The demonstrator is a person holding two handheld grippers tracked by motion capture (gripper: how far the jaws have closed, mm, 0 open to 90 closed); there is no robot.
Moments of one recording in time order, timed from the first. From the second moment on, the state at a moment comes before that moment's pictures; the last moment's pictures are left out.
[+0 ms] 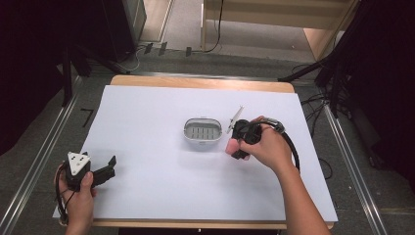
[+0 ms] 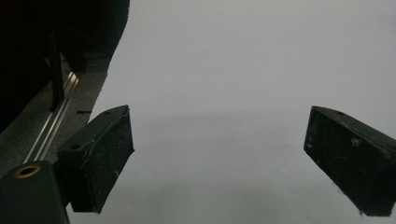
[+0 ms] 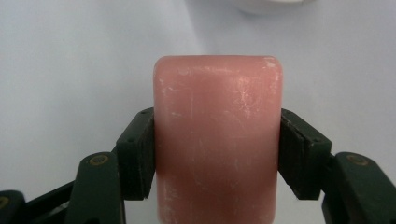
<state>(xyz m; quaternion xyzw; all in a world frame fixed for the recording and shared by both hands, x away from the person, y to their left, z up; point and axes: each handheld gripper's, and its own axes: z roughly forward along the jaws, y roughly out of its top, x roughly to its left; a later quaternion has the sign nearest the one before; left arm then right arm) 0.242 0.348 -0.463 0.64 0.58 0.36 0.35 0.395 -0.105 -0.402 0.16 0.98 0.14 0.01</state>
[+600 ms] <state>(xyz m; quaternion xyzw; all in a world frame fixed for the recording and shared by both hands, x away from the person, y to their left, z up) 0.243 0.348 -0.464 0.64 0.59 0.36 0.35 0.395 -0.071 -0.391 0.12 0.98 0.15 0.01</state>
